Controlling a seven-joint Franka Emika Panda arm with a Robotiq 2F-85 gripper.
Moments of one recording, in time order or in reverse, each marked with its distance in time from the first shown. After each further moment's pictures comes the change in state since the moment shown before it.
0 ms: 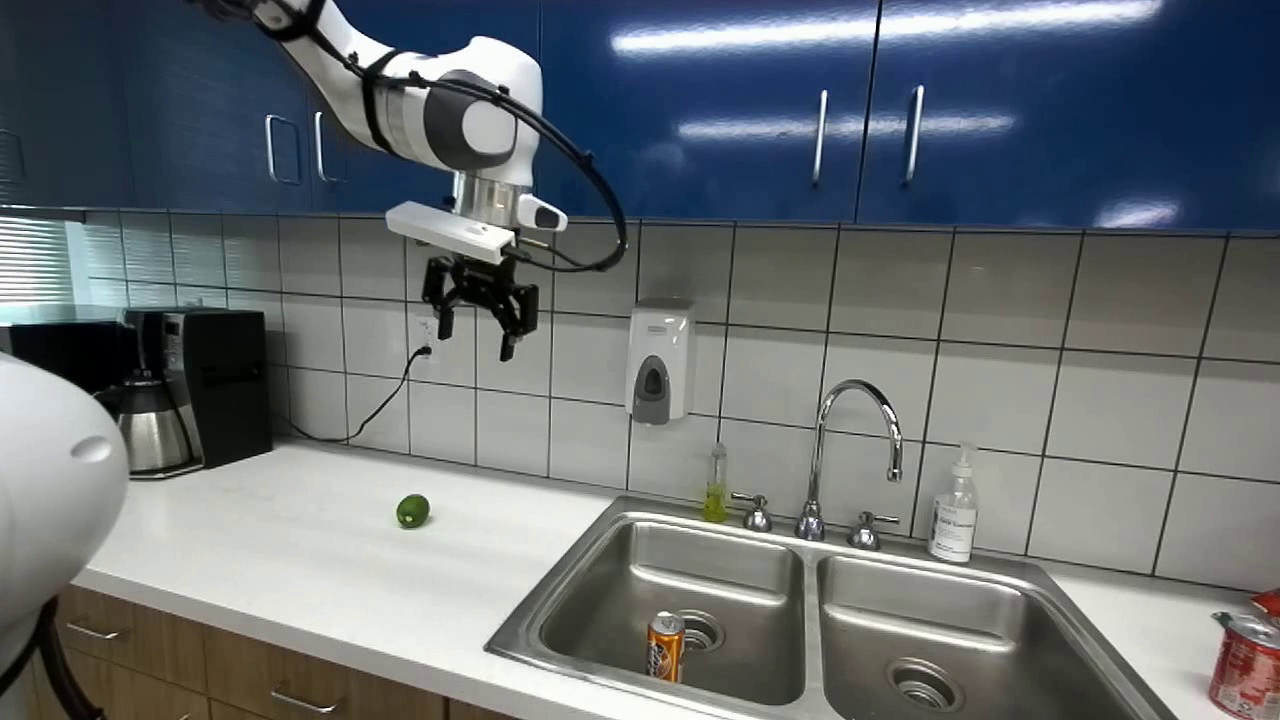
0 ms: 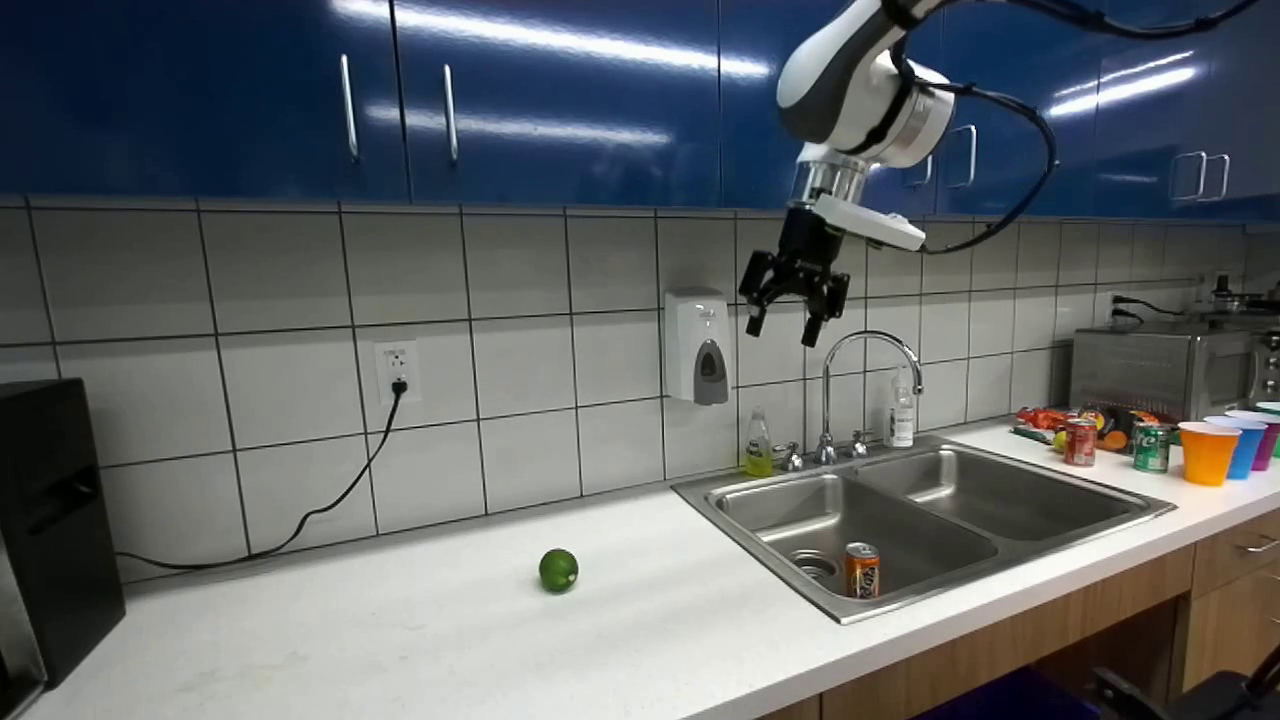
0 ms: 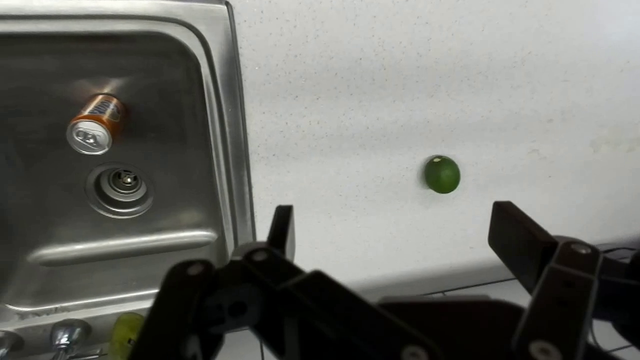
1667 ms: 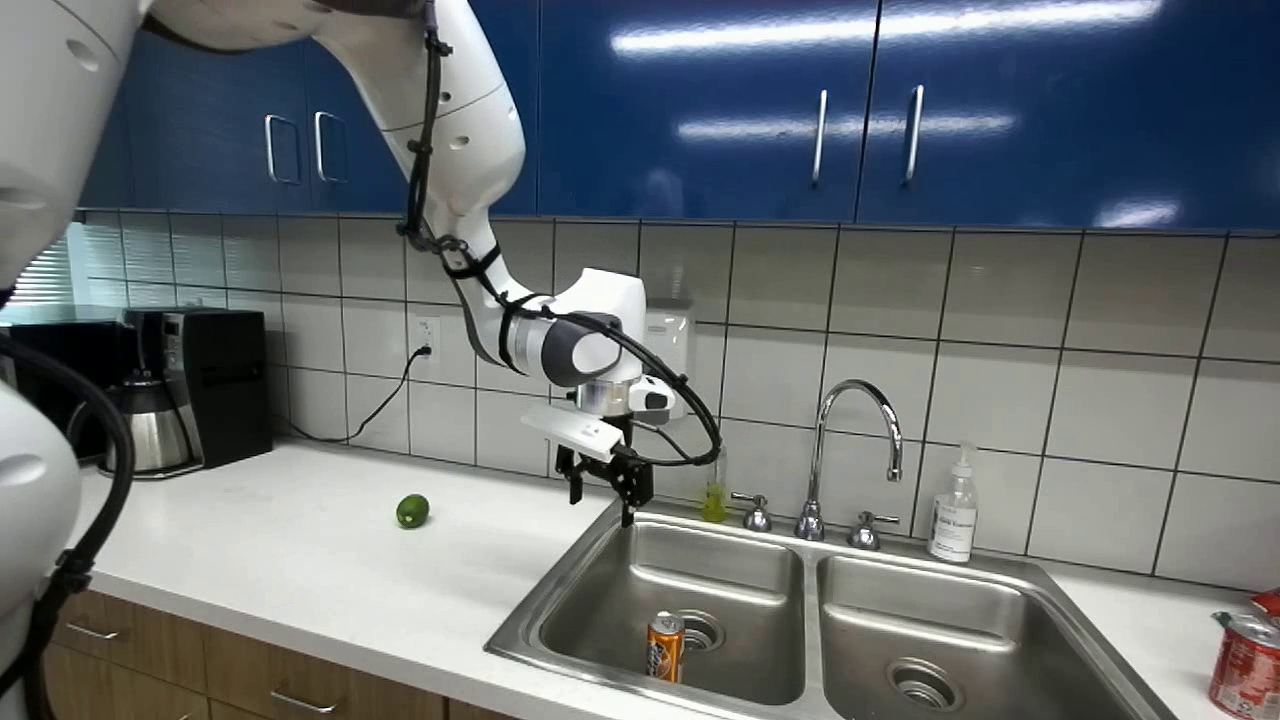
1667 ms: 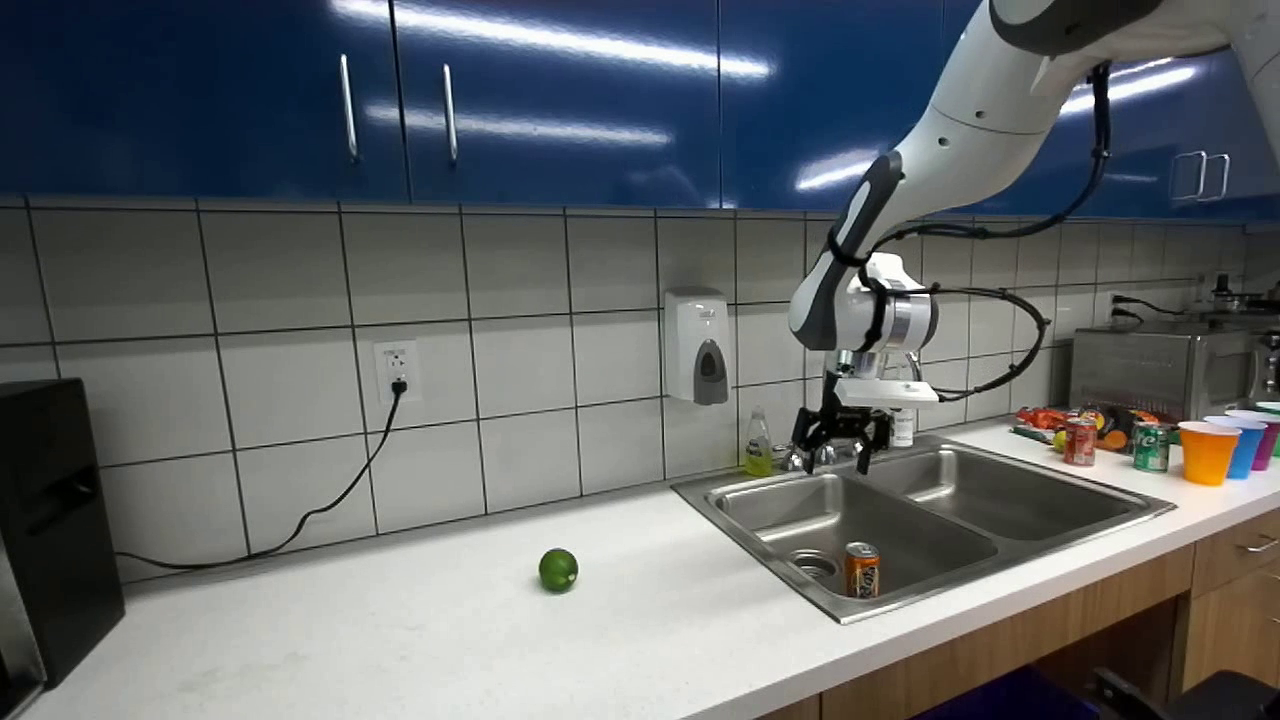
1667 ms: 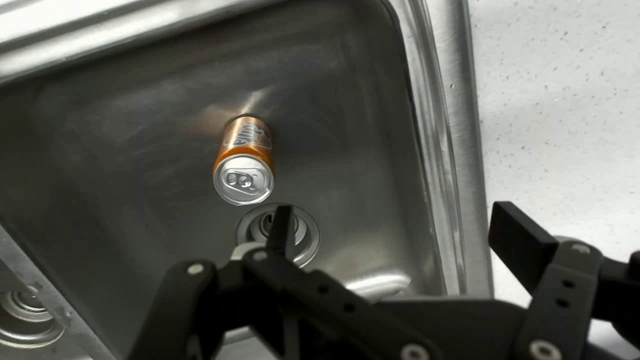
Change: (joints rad) arm -0.178 0.589 -0.030 0.105 -0.002 0.441 0.000
